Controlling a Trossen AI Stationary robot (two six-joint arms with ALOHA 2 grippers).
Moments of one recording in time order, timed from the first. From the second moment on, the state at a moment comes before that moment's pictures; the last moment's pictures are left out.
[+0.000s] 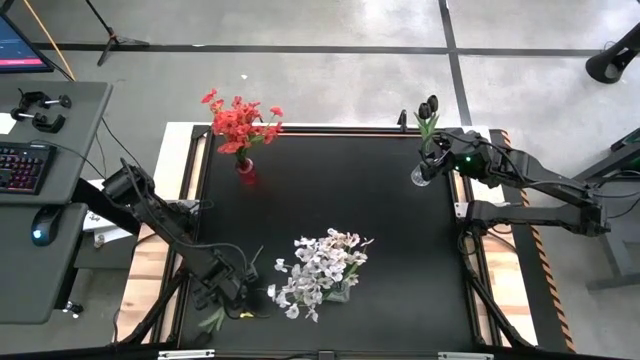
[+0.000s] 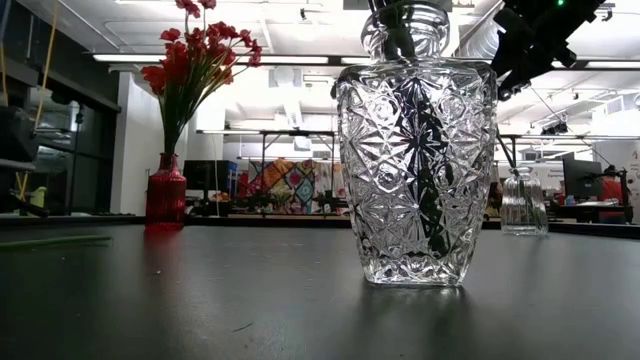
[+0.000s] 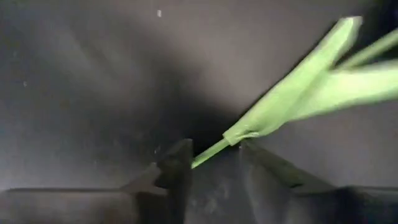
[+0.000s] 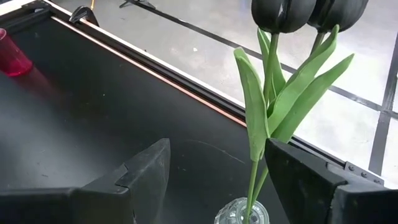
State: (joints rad) left arm -0.77 1.58 0.80 -0.60 0.16 0.28; right arm -0.35 0.72 0.90 -0.85 0.51 0.34
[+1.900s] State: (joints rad) left arm -0.66 1.56 0.80 -0.61 0.08 0.49; right arm -0.35 0.73 0.90 -0.90 0.51 0.39
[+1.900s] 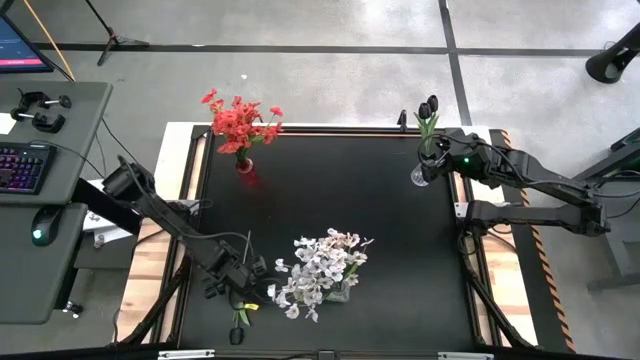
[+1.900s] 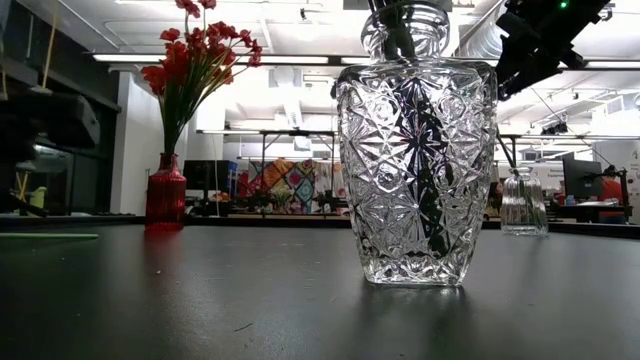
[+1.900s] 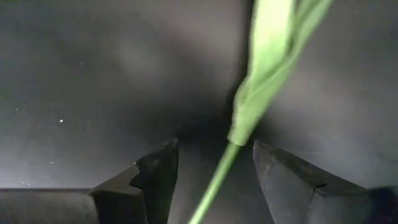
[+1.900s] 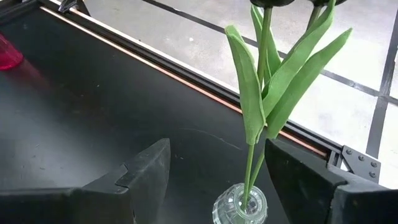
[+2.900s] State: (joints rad) left arm -0.46 1.12 0.86 -0.74 -0.16 -0.10; right arm -0.35 0.73 0.90 -0.91 0.51 0.39
